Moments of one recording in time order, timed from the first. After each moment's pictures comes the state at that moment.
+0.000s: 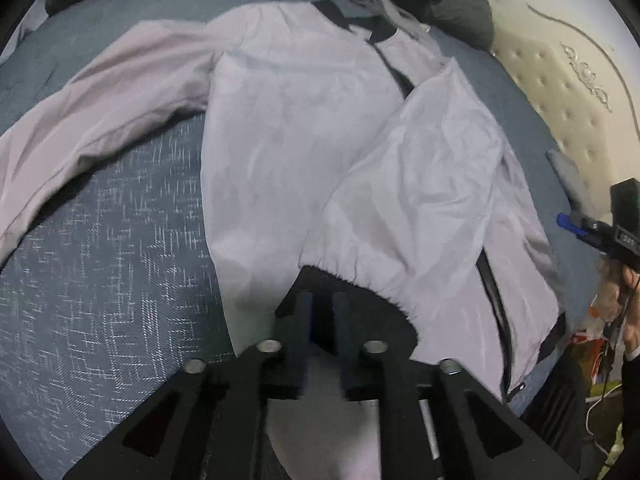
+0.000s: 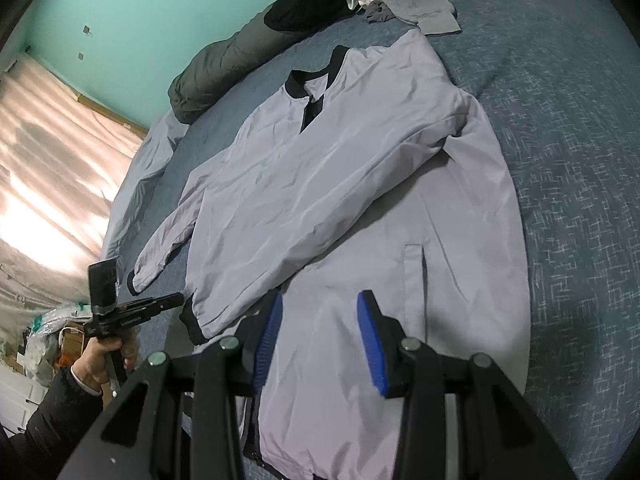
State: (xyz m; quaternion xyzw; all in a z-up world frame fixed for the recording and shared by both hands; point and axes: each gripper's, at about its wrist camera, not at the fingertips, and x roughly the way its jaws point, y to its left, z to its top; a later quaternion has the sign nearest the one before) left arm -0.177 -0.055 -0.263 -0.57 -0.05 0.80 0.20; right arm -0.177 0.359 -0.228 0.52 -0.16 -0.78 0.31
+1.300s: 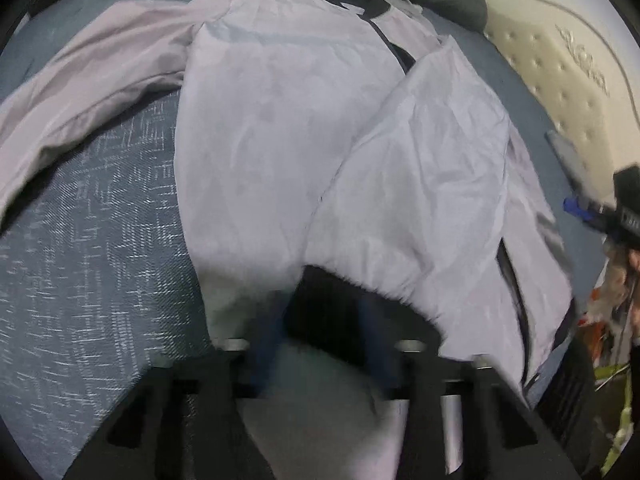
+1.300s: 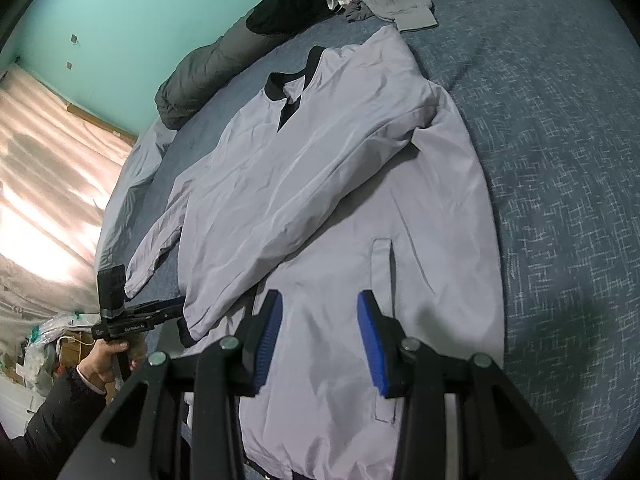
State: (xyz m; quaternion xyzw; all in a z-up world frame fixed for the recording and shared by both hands) left arm -0.178 -0.050 -0.294 -0.58 -0.03 0.78 0.22; right arm -0.186 0.378 -0.240 0.53 -0.17 -0.78 0.29
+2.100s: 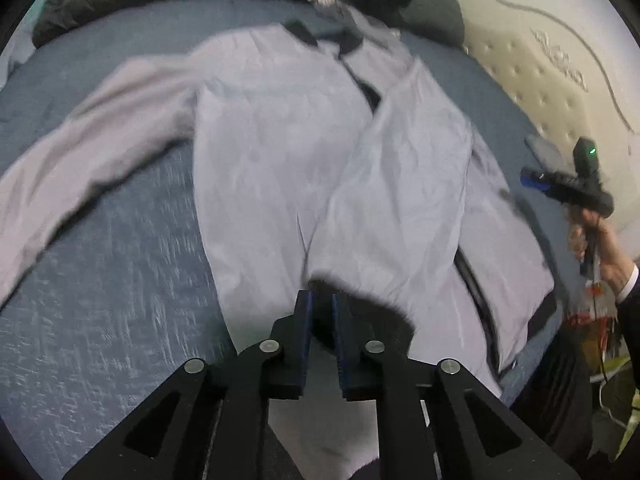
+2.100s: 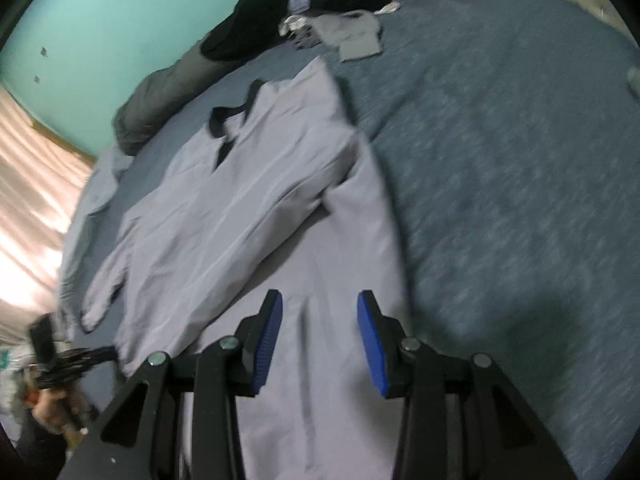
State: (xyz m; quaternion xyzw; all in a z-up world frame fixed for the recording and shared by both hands) left arm -0.158 -0.050 -0.227 -0.52 -0.04 0.83 0.22; right arm -0.242 0.415 -0.240 0.51 -0.12 -0.83 0.20
